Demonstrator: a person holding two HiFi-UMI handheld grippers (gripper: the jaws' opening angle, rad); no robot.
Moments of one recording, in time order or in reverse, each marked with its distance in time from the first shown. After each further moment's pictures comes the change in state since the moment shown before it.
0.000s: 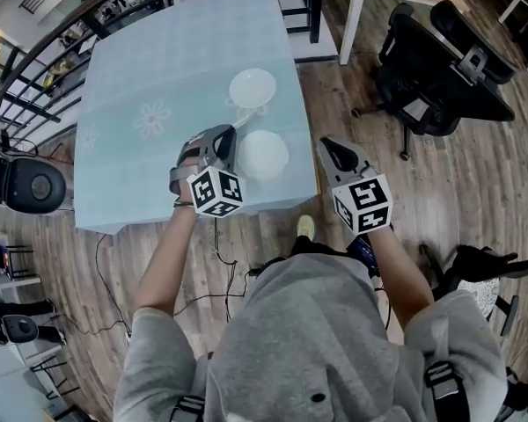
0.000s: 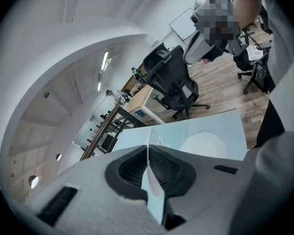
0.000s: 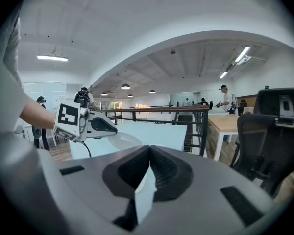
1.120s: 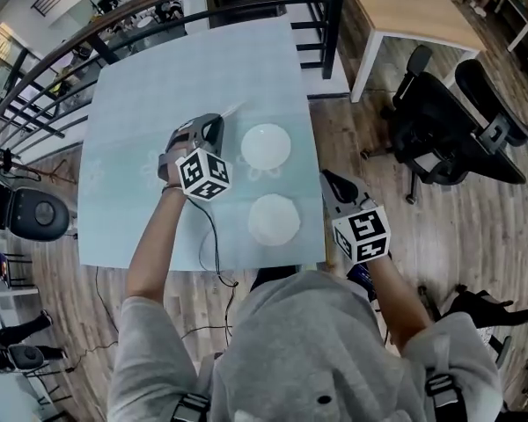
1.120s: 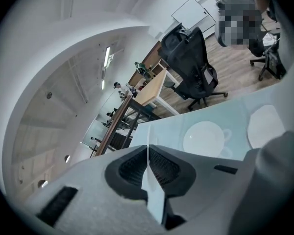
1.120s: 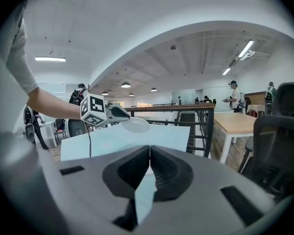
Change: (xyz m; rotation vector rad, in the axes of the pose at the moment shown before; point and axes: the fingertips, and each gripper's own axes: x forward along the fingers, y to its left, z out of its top) left arm 0.136 0.164 -0.044 0.046 0.049 0.071; right arm 0.108 -0.044 0.032 0.007 0.019 0.027
